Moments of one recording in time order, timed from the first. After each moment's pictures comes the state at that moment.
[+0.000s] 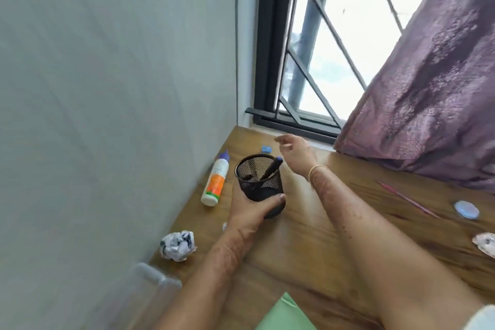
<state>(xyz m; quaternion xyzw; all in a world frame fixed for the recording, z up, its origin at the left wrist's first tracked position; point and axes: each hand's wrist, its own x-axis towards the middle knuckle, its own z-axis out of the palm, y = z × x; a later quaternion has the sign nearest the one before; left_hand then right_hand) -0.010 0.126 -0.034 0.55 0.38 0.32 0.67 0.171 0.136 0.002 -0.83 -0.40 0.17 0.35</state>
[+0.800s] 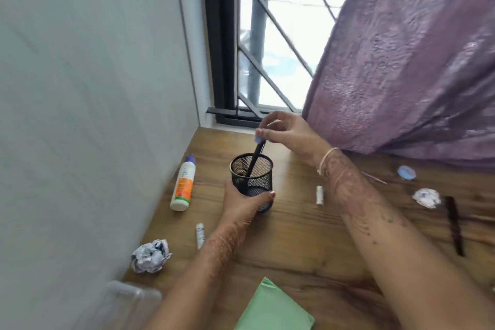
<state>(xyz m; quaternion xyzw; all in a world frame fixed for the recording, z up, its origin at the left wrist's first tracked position) 0.018 0.107 -0.034 0.58 0.39 0.23 0.68 0.171 0.063 0.081 -0.69 -0.39 0.30 0.53</state>
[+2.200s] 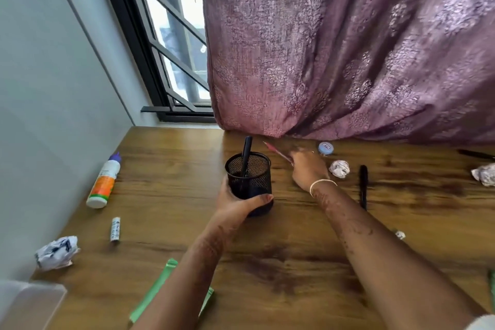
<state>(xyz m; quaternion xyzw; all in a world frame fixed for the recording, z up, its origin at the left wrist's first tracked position) 0.082 -0.039 -0.020 0.61 0.32 0.14 0.71 0.269 -0.139 -0.018 -0.93 -0.35 -0.01 0.10</state>
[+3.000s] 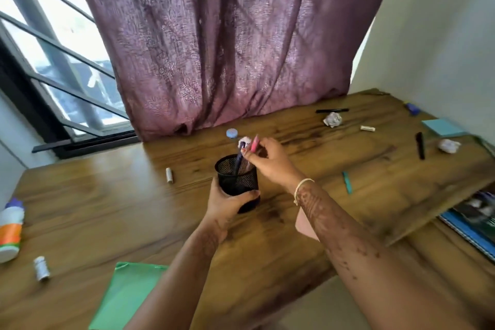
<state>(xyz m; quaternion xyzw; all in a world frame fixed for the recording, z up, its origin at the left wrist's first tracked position) 0.058 -0.160 0.004 0.63 0.17 0.05 0.75 0.147 -0.275 0.049 -0.85 -0.19 -0.02 0.50</state>
